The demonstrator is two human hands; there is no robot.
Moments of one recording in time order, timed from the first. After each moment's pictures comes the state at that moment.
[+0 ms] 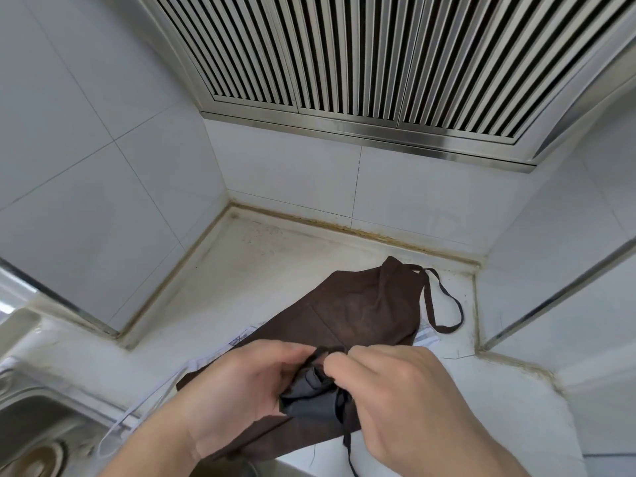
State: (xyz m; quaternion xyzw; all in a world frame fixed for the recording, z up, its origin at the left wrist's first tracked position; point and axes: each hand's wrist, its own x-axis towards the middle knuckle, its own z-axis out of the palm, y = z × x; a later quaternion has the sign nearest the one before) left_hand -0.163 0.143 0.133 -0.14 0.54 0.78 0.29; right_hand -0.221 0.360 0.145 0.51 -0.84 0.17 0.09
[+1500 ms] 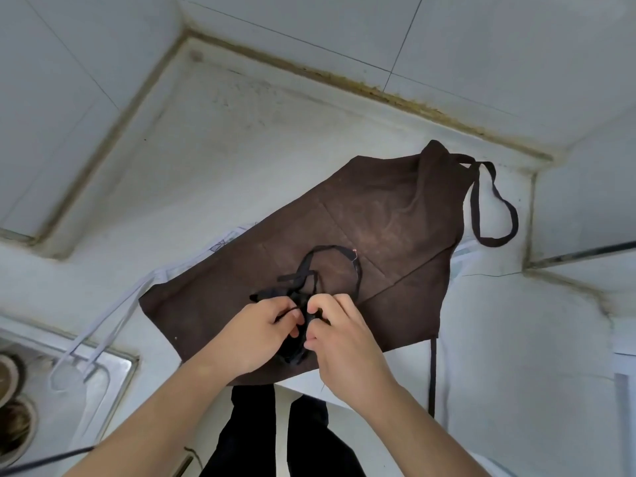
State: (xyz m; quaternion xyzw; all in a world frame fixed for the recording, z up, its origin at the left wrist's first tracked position) left_hand -0.181 0.080 -0.126 -0.16 0.83 0.46 0.28; right_hand -0.213 0.270 -0.143 0.38 -0.89 0.19 -0.15
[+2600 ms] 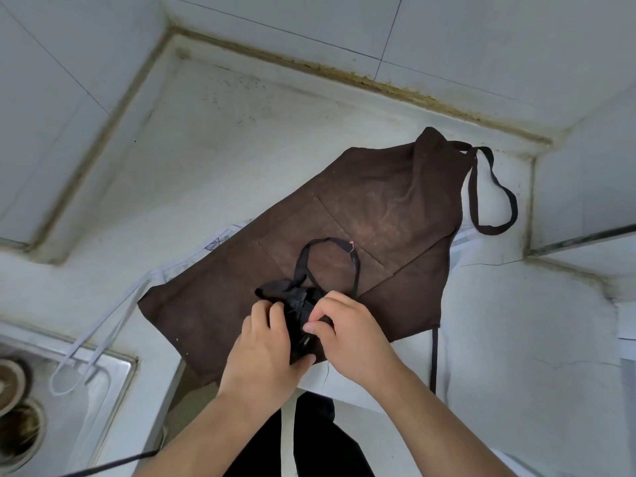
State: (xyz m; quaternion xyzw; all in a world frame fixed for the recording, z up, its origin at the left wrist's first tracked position) left_hand -0.138 0.127 -0.152 -0.16 0.95 0.22 0.18; right_hand -0.230 0.274 -0.142 0.21 -0.88 0.34 -0.27
